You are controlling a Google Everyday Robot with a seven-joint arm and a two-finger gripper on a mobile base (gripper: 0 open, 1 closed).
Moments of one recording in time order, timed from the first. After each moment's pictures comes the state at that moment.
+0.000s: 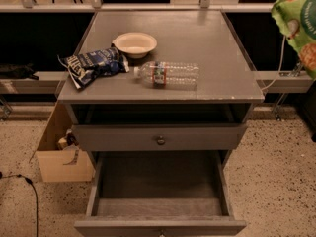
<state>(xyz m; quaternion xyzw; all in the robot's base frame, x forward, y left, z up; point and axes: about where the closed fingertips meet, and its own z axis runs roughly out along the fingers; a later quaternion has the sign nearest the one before) 0.486 -0.396 1.094 -0.41 0.72 0.07 0.56</state>
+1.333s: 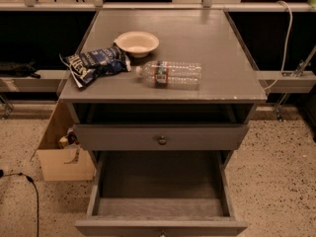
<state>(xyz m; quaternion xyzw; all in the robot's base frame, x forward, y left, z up) 0.403 -0.409 1.154 -0.42 0.66 0.03 0.62</state>
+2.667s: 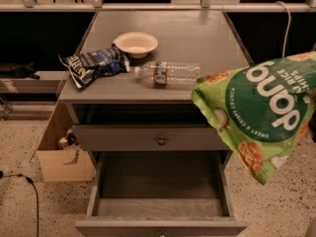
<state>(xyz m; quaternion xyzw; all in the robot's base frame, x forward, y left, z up) 0.370 -0.249 1.047 -0.48 0.67 0.19 0.54</state>
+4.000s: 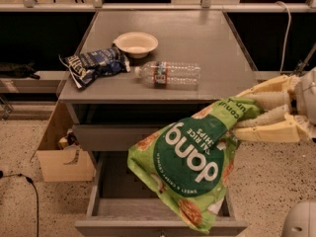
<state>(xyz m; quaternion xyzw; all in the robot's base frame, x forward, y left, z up) 0.360 -0.135 0.981 -0.59 0.64 0.22 0.45</state>
